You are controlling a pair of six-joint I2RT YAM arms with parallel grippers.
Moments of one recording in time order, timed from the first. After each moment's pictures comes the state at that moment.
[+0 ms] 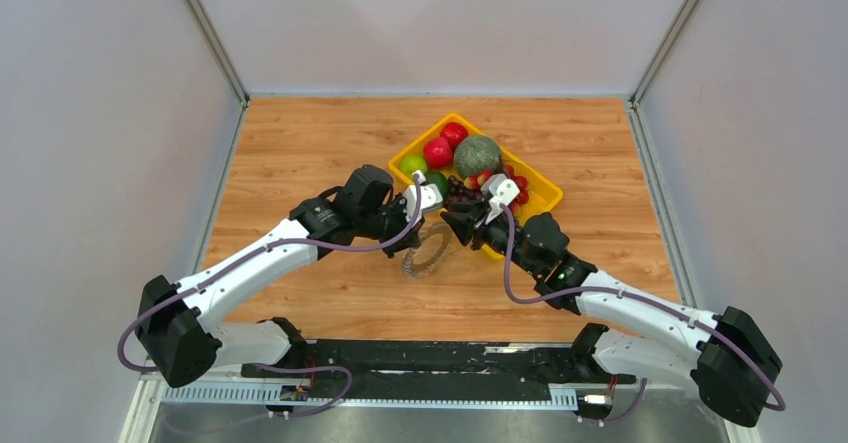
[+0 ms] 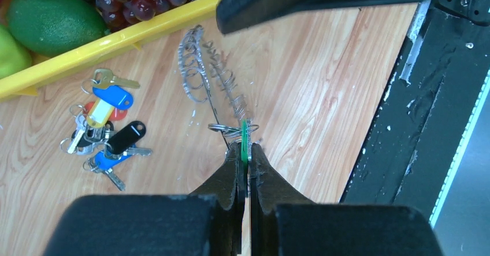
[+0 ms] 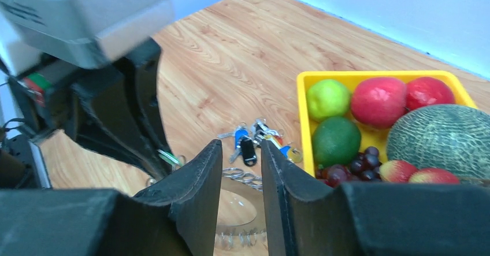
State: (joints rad) left arm -0.77 1.23 1.01 -0.54 0.37 0.24; right arm 0.87 1.02 0.52 0.53 -0.01 0.09
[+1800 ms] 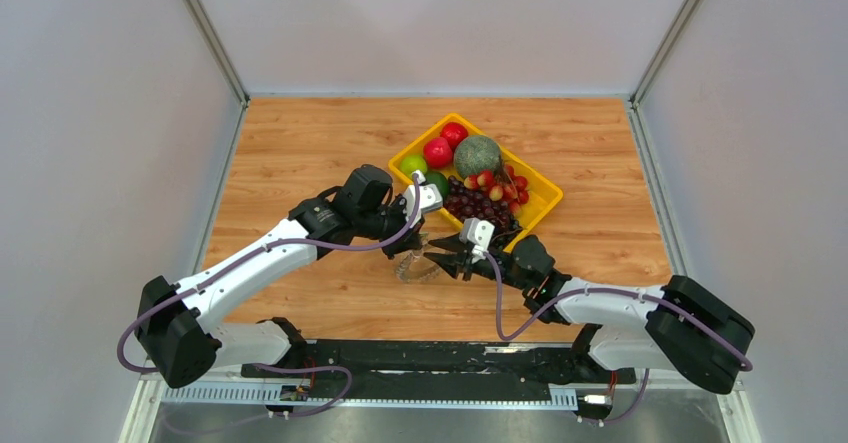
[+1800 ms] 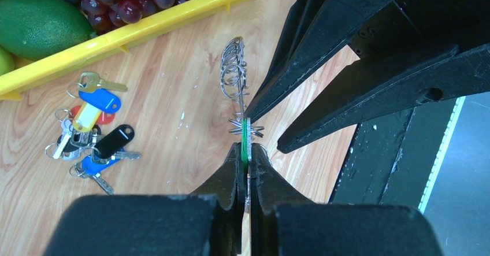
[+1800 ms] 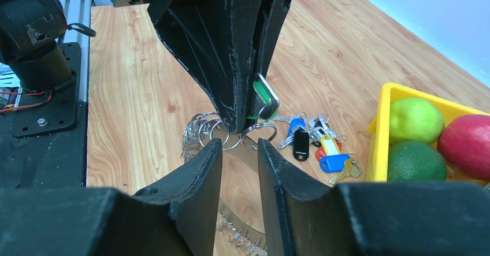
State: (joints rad) left arm -0.77 1.22 1.01 -0.54 0.41 0.22; right arm 0.92 1.21 0.31 0.95 -0.30 -0.08
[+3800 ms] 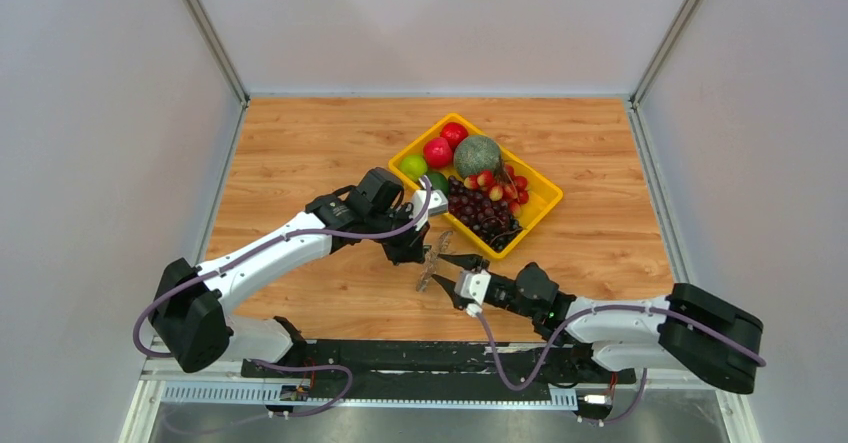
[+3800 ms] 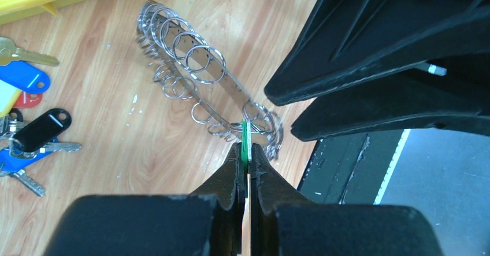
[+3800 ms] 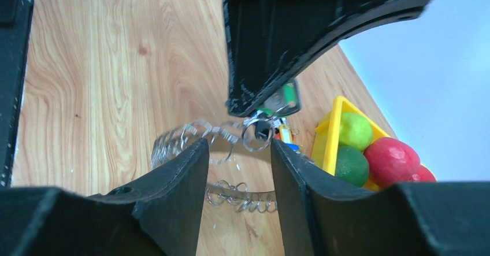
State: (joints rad) left arm -0.77 1.32 1.01 -0.58 0.48 0.13; right arm 1.09 1.19 0.17 1.00 -0.12 -0.56
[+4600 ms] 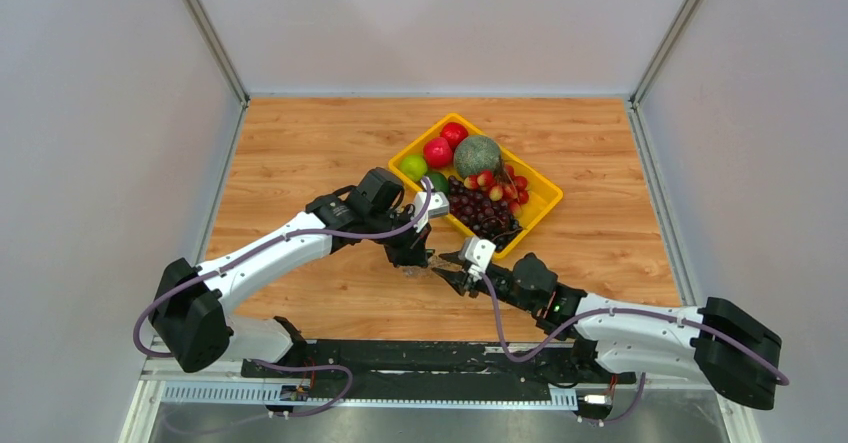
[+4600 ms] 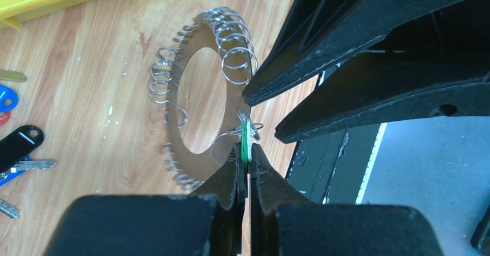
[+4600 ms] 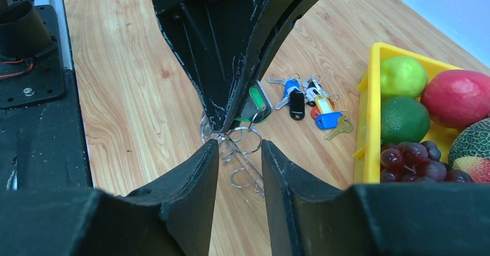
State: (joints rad) left arm -0.77 1.32 1.01 -0.57 0.57 0.13; right arm 1.09 0.98 0.26 0.66 -0.03 -0.14
